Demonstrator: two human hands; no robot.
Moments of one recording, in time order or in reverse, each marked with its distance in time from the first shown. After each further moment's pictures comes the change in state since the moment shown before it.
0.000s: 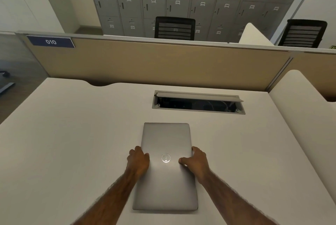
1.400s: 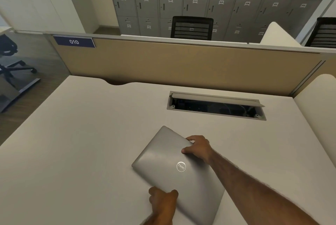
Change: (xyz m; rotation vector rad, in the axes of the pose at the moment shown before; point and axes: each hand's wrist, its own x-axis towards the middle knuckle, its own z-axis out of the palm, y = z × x) left_hand -0.094 -0.022 0.058 -0.643 0.029 -0.449; right_hand 0.030 -0.081 0.005 -0.290 -0.208 -0.178
